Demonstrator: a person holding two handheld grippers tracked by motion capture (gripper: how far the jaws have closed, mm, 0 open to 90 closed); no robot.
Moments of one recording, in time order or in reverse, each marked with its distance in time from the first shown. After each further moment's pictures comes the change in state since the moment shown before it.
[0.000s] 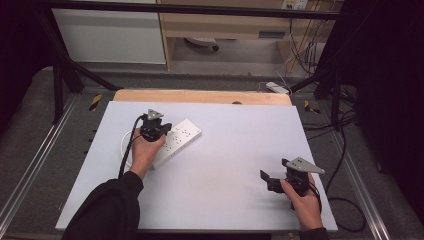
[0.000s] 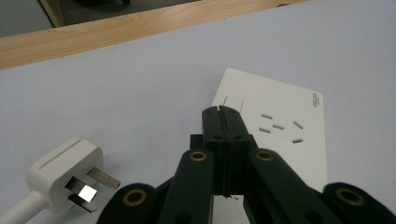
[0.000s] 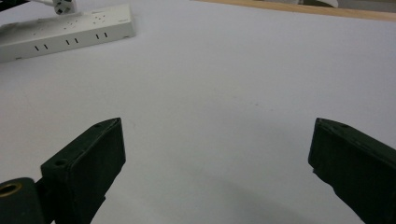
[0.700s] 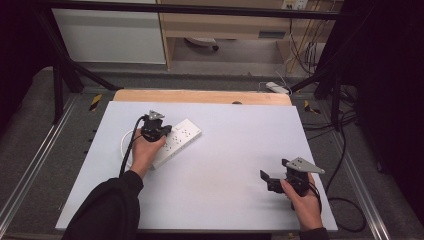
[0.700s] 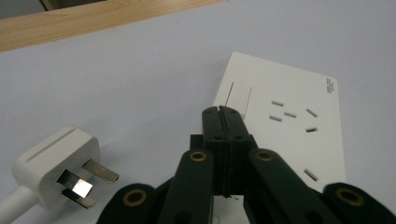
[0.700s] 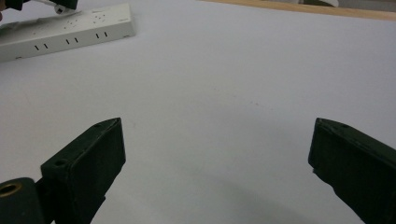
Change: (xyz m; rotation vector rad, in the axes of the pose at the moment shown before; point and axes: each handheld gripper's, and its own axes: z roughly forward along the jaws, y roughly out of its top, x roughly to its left) left arm 0.003 -0.004 0.009 0.041 0.001 -0.002; right arm 0.000 0.000 0.000 0.002 0.000 -0.001
